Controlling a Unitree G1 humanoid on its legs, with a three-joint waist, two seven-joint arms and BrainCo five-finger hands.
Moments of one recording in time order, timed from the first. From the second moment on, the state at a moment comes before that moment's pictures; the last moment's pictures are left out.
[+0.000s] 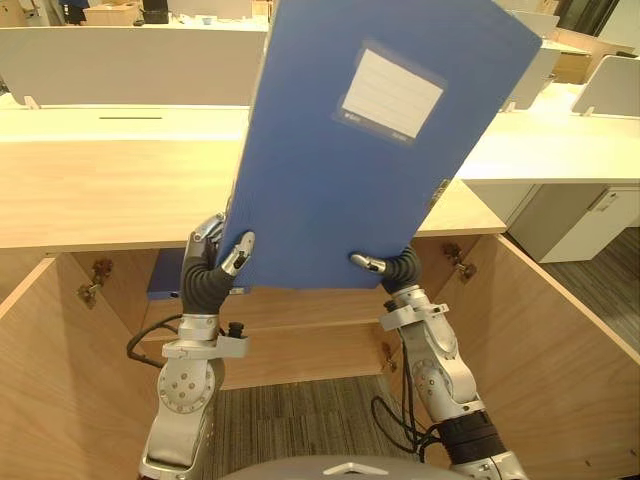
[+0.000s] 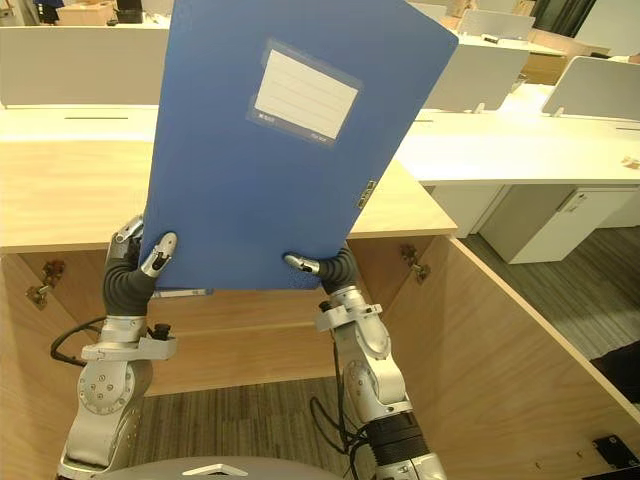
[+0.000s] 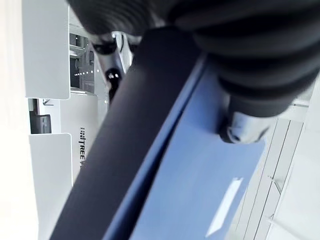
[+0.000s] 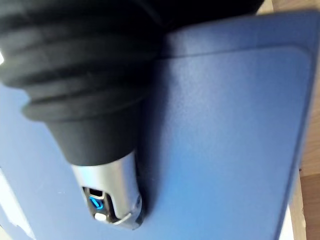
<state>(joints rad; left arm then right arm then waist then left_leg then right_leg) 0.20 0.10 -0.18 -0.45 0.01 -0.29 0.12 -0.07 -0.16 0.18 -0.08 0.60 -0.21 0.21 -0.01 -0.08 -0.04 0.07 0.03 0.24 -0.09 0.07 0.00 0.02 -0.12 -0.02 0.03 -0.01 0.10</state>
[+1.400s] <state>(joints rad) 0.36 0.01 0.24 0.45 0.18 -0.11 0.14 0.03 -0.15 0.26 -0.09 -0.01 -0.21 0.09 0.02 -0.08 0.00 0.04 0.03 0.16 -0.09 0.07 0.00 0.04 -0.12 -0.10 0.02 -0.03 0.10</state>
